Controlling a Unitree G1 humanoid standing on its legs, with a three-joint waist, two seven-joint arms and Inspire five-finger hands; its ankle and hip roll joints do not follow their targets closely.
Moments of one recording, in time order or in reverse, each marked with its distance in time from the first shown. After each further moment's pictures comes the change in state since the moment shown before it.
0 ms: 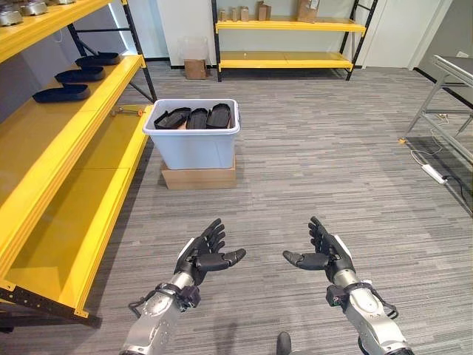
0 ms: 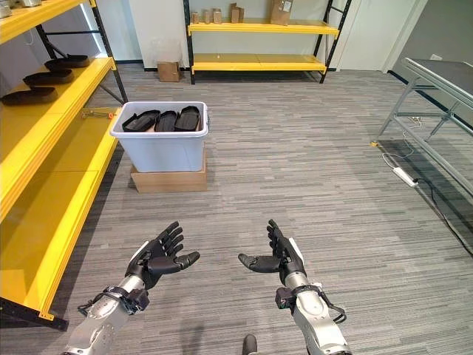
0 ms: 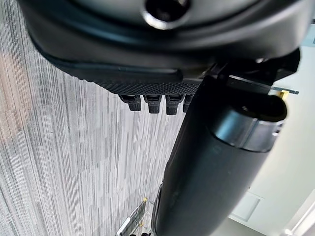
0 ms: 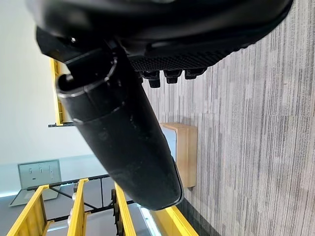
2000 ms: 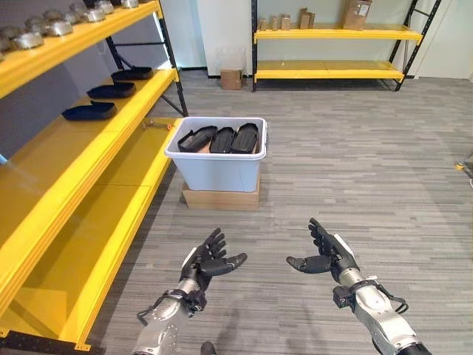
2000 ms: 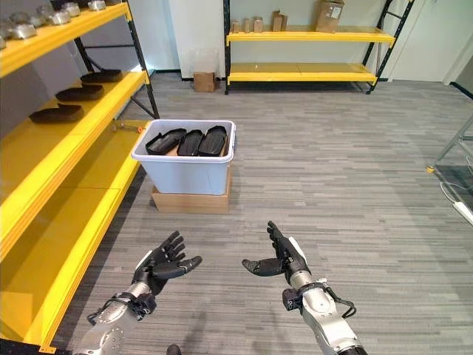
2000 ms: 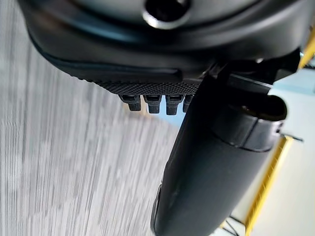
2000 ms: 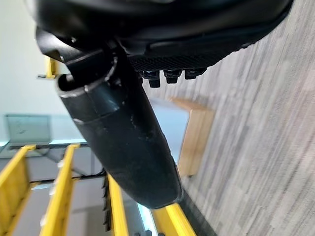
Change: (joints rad) left arm -0.023 -0.034 0.012 0.122 -0.052 -0.051 0.046; right arm -0.031 -0.106 0.082 0.021 -0.001 0.014 0.008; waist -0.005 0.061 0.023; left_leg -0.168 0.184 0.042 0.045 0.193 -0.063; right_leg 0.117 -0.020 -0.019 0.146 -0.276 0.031
